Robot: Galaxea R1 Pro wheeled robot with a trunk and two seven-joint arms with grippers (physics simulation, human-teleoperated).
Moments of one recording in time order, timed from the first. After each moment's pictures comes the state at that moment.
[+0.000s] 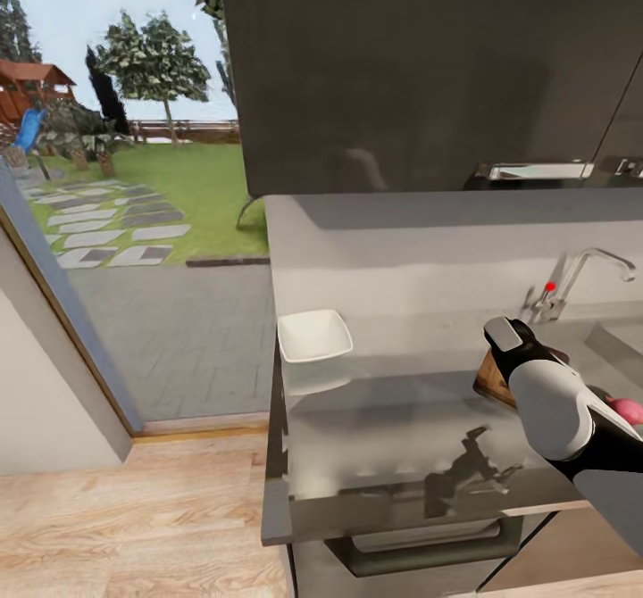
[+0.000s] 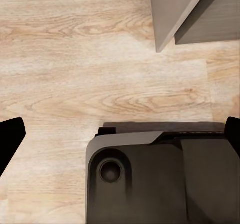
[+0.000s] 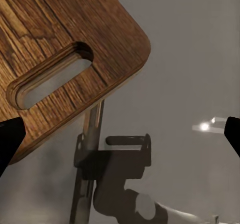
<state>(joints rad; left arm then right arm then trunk) 0.00 -0.01 0.00 -0.35 0.00 -0.30 0.00 -1.22 -0.12 -0.62 -0.31 -0.32 0.26 -1.09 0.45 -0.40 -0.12</state>
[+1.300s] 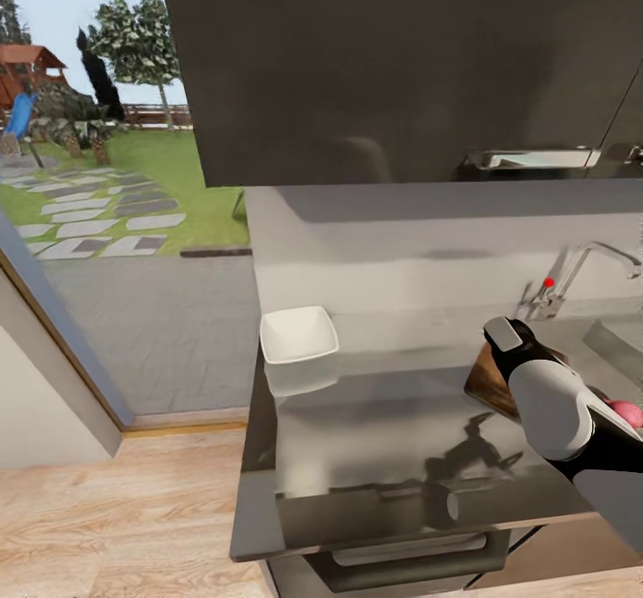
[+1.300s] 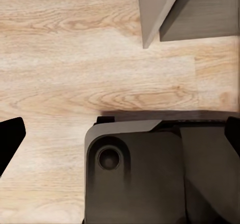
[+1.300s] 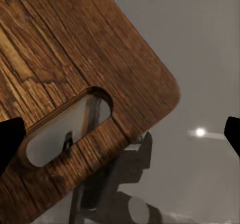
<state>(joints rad) 0.00 -0.01 0.00 -0.35 0.00 -0.30 0.00 -1.22 -0.12 -0.62 -0.31 -0.32 0.26 -1.09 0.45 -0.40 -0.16</state>
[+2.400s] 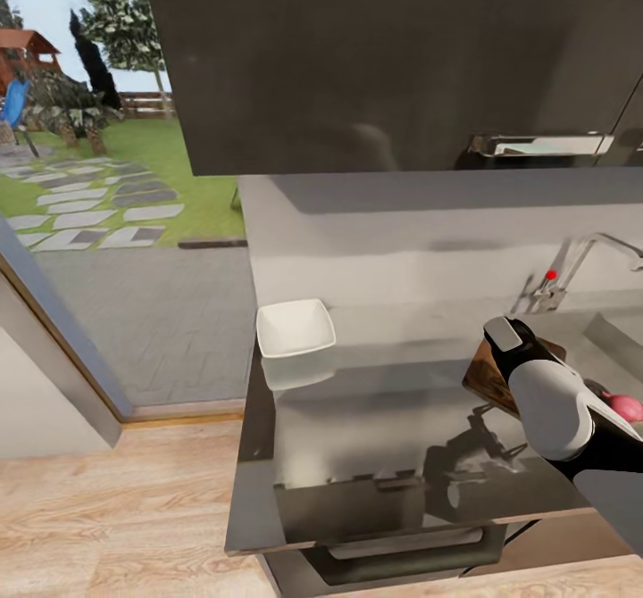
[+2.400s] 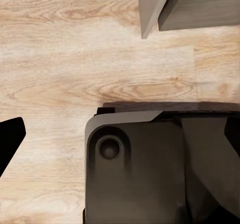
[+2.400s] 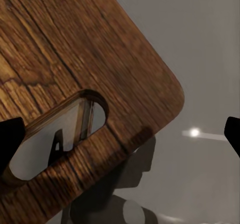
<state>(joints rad) 0.00 -0.01 0.00 -0.35 0.00 -0.30 0.00 -1.22 -0.12 -0.62 -0.31 -0.32 0.26 -1.09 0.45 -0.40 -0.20</state>
